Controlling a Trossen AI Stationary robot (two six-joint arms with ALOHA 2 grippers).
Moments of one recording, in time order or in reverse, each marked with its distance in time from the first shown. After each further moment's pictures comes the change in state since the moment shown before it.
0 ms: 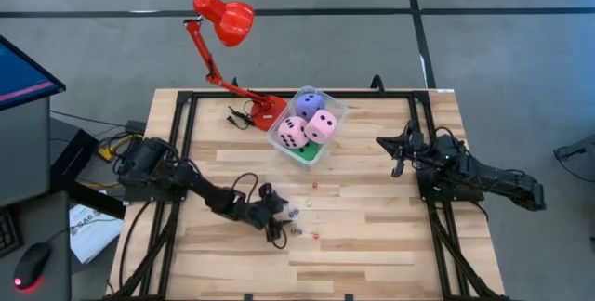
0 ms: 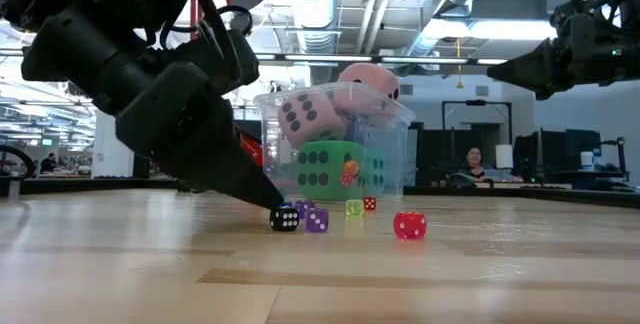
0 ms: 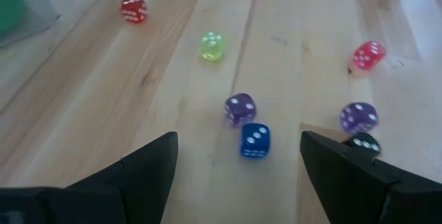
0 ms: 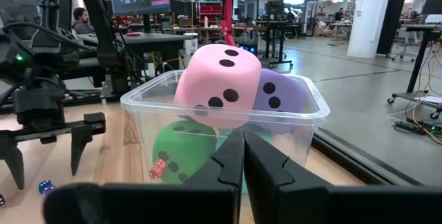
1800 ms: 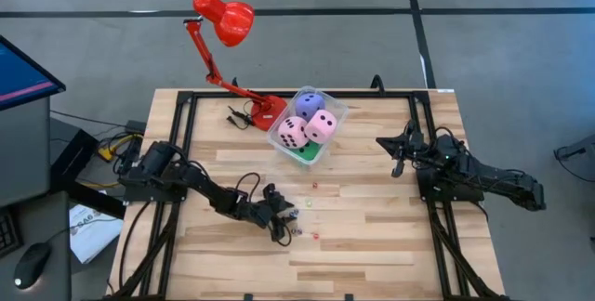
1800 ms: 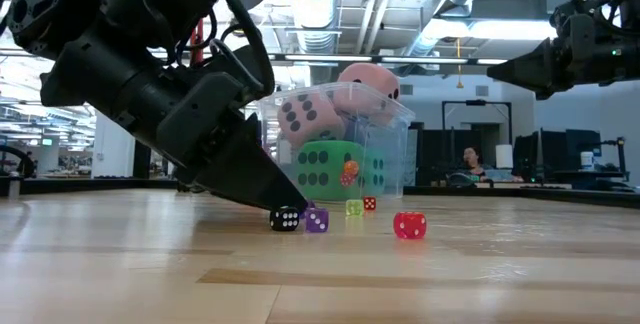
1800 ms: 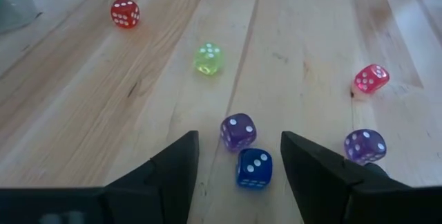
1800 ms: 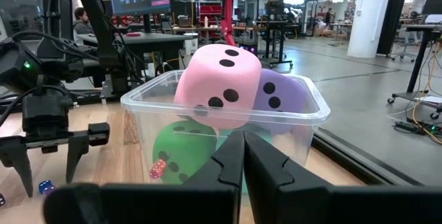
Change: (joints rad) left arm 0.019 0.093 0.003 0.149 0.029 -0.058; right arm 0.000 0.000 0.000 0.000 0.000 0.000
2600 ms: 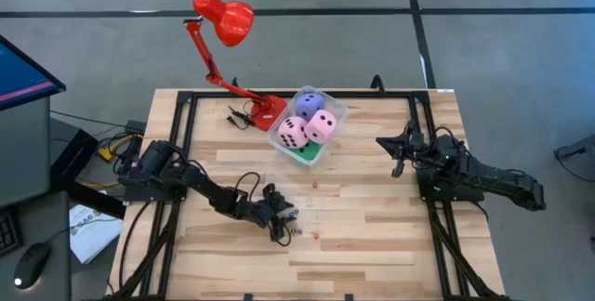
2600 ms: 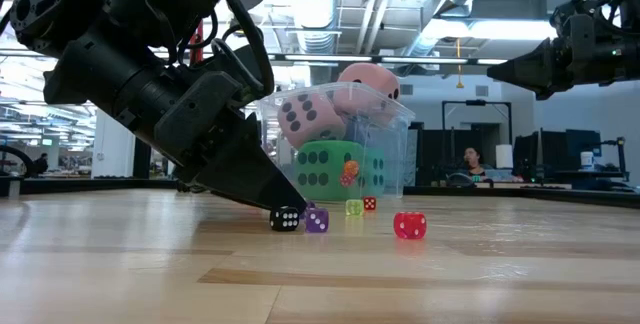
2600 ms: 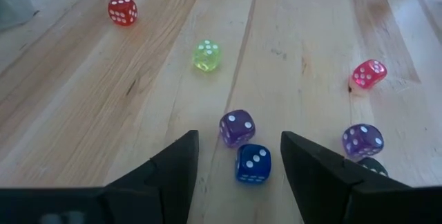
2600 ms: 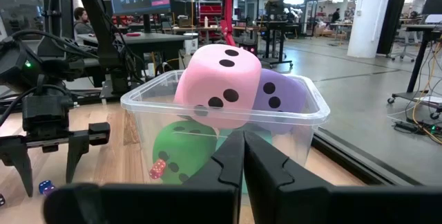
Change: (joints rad) left arm 0.000 -0.013 -0.001 -0.028 0.023 0.006; right arm 0.000 0.000 0.000 0.000 0.000 0.000
